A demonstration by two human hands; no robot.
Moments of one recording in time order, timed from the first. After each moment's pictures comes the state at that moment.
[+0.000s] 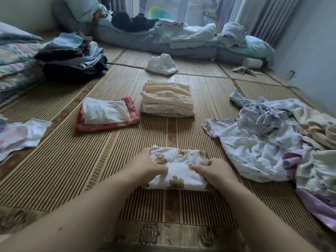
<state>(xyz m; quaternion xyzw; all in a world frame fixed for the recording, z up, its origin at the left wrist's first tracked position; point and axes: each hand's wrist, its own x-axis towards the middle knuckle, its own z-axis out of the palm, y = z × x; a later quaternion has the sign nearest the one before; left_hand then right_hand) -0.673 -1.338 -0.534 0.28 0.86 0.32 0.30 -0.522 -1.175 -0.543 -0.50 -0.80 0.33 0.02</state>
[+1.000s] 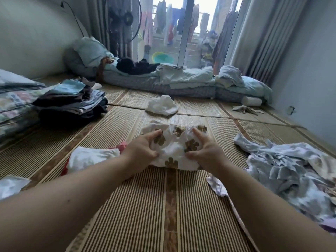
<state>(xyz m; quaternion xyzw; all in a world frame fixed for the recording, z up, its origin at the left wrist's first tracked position) -0.800 -1.238 -0.453 0.39 0.74 0.52 0.20 -0.663 -1.076 -0.444 -0.26 -0.81 0.48 0.20</state>
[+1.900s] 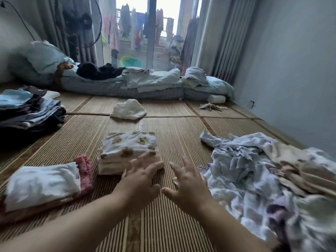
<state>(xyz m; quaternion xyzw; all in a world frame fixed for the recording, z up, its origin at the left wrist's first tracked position) -0.718 -1.188 -0.504 0.55 0.80 0.24 0.08 -0.577 -1.079 -0.509 -0.34 -0.92 0.15 0.12</state>
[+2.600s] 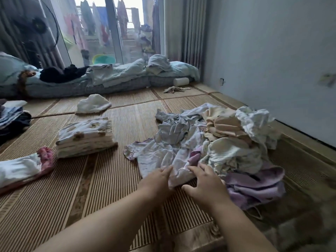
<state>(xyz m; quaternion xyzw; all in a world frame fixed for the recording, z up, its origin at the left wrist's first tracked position) -0.481 -1.125 -0.534 0.59 0.80 0.06 0.11 -0.322 -1.073 -0.523 -0.48 -0.84 0.19 0.15</state>
